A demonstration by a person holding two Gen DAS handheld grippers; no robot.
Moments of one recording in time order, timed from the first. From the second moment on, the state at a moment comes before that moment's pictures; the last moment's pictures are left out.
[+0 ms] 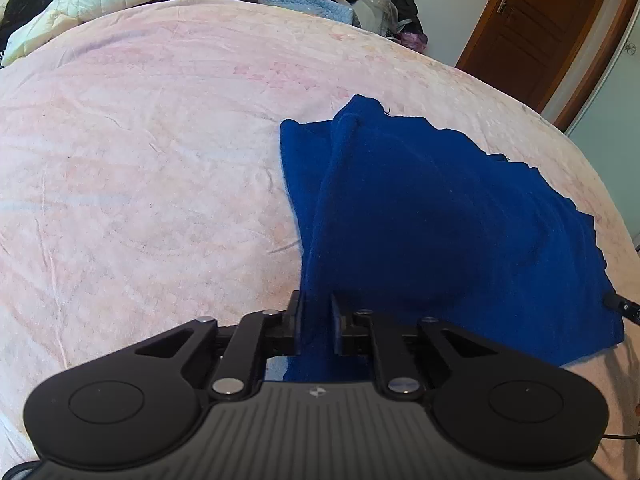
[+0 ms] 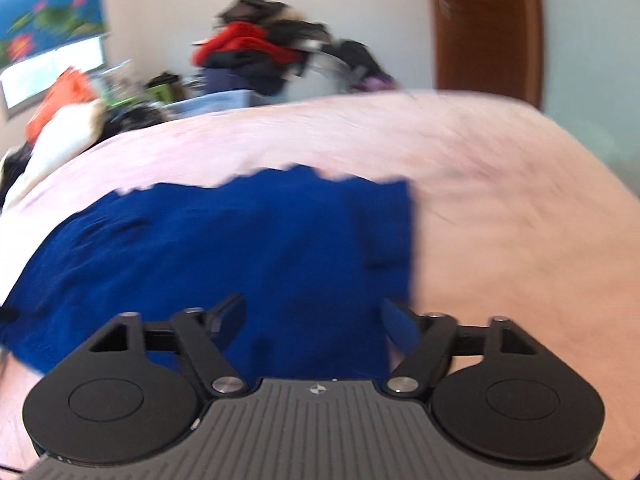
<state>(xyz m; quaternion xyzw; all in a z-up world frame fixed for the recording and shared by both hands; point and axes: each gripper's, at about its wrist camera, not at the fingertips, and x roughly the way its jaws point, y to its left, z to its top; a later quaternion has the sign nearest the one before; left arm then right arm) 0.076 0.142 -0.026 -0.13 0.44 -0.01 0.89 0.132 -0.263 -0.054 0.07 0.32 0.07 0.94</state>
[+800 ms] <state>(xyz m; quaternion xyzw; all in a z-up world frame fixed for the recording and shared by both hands) 0.054 0.155 -0.009 -0.10 0.42 -0.03 0.90 0.094 -0.295 -0.043 0.07 0.31 0.04 0.95</state>
